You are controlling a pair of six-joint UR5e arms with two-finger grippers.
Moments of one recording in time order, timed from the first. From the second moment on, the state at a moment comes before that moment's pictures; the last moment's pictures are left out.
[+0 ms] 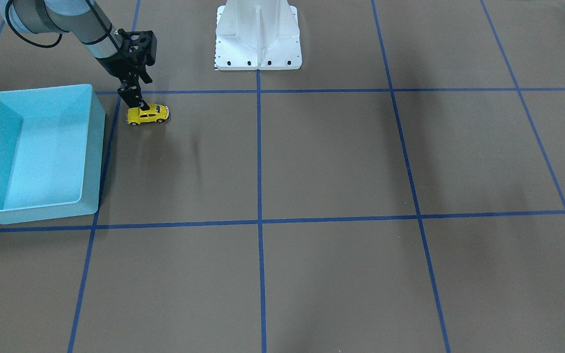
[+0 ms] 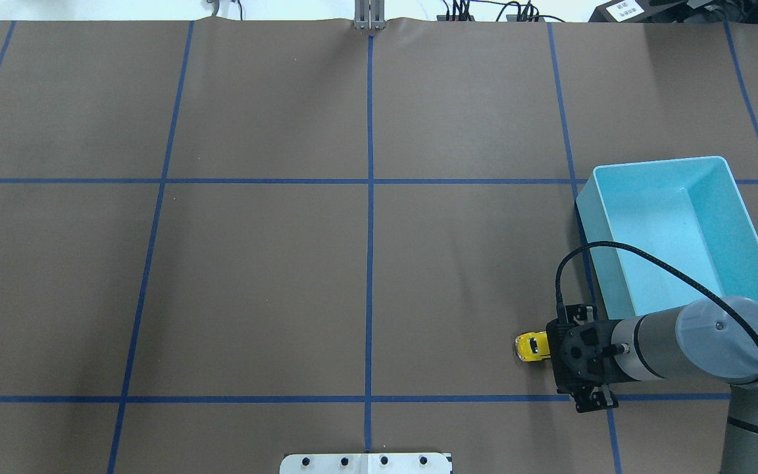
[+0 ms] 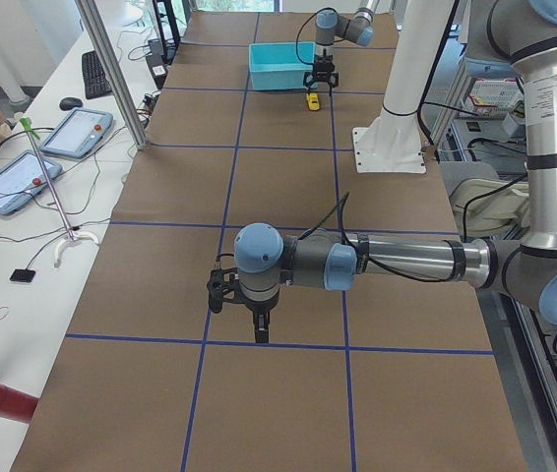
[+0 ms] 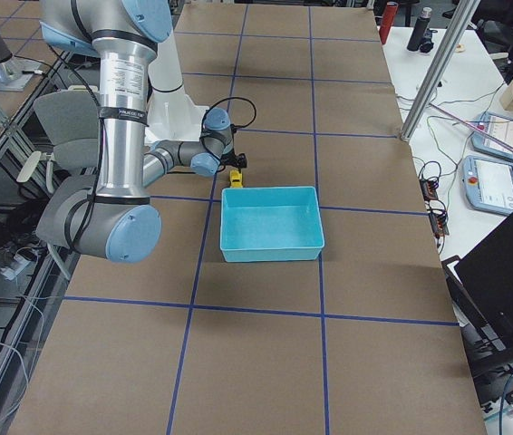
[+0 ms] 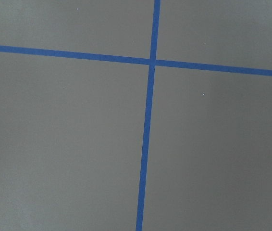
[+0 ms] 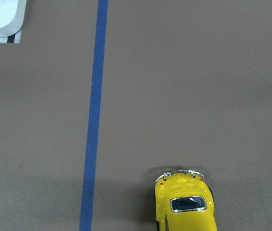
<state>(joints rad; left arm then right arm) -1.56 -1.40 -1.80 -1.60 -2.39 -0.15 0.35 -1.67 2.06 -1.00 1.83 -0.27</state>
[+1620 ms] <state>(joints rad) -1.56 -1.38 -1.77 -1.60 -2.39 -0.15 0.39 -1.62 1.97 -1.00 1.84 -0.33</state>
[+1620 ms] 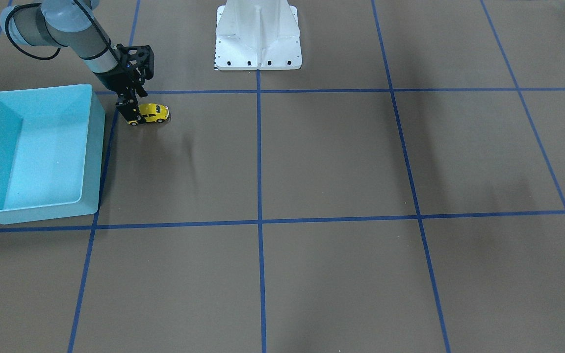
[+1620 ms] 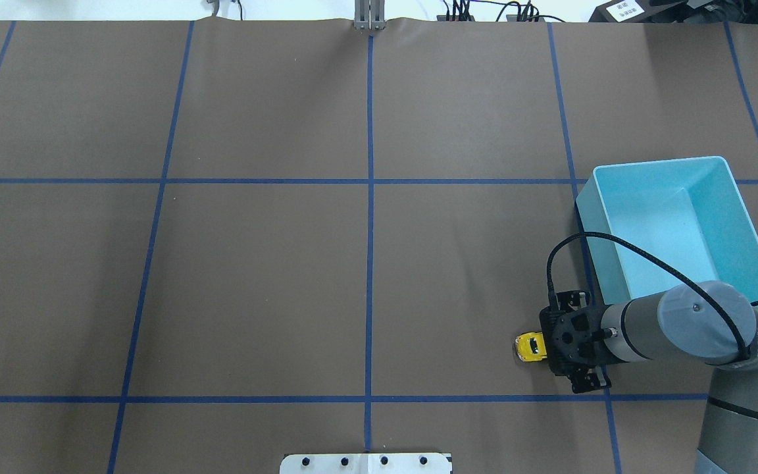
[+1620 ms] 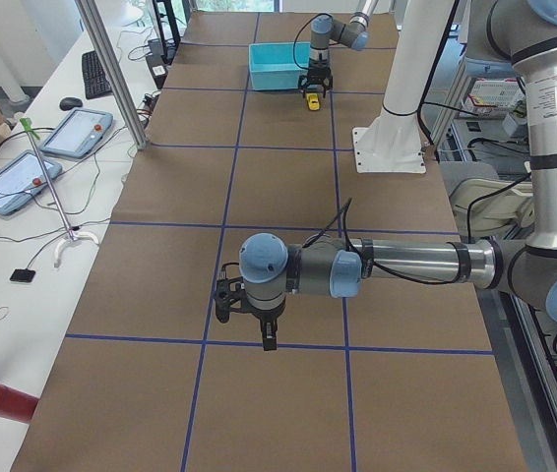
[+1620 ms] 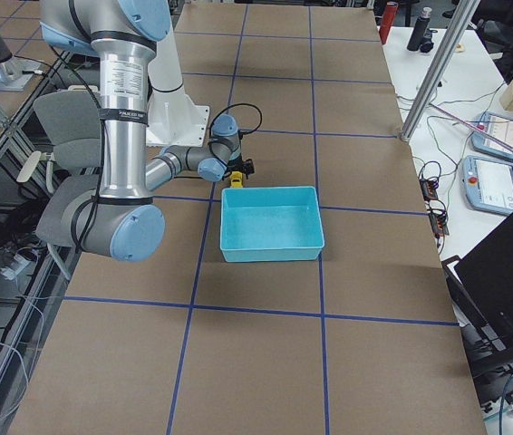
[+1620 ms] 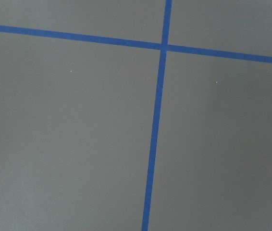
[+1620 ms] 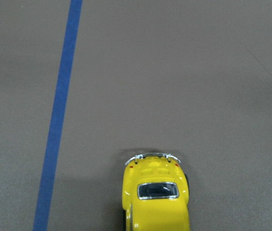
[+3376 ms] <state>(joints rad) -1.56 -1.38 -1.77 -1.60 -2.40 -0.15 1.02 -1.53 2.05 -1.23 2.48 -0.61</state>
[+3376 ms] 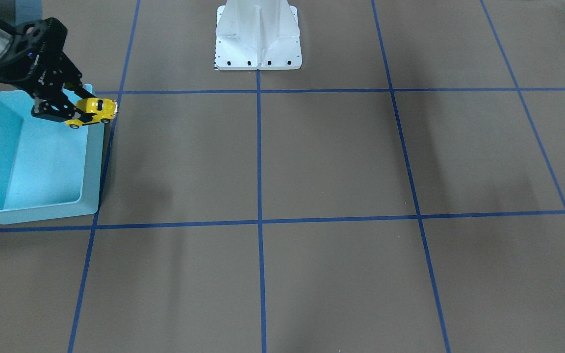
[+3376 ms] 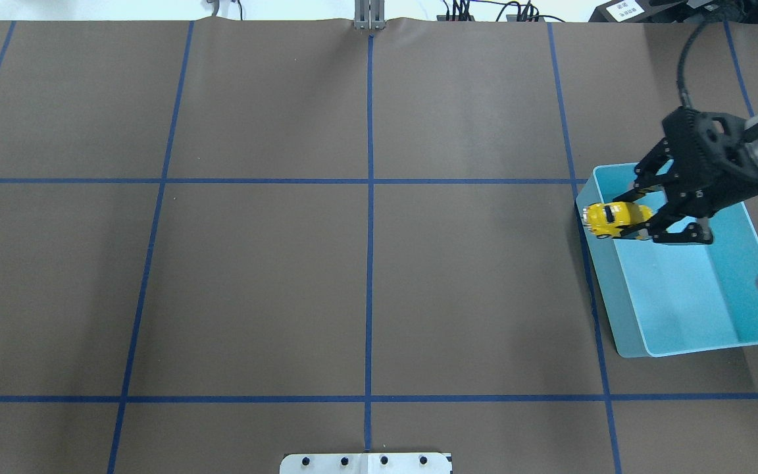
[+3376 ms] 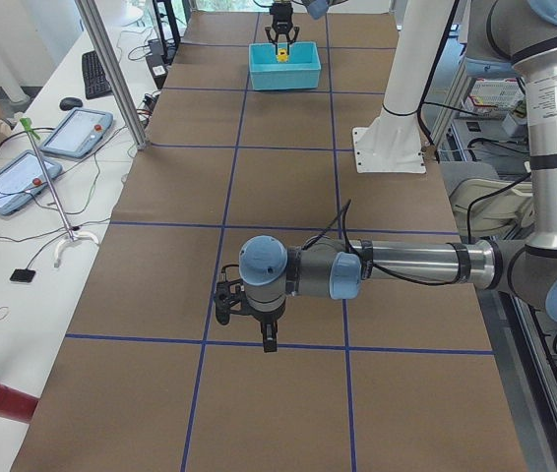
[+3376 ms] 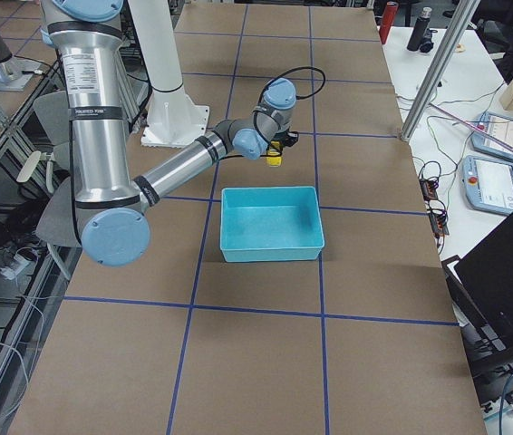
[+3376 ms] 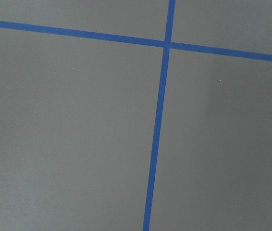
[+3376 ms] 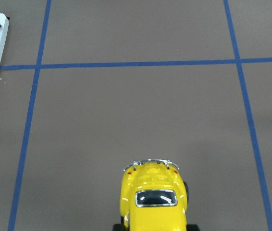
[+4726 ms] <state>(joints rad) -1.56 -1.38 -1.76 -1.60 -2.40 -0.15 1.04 -1.61 1.65 -1.04 2.41 -1.04</state>
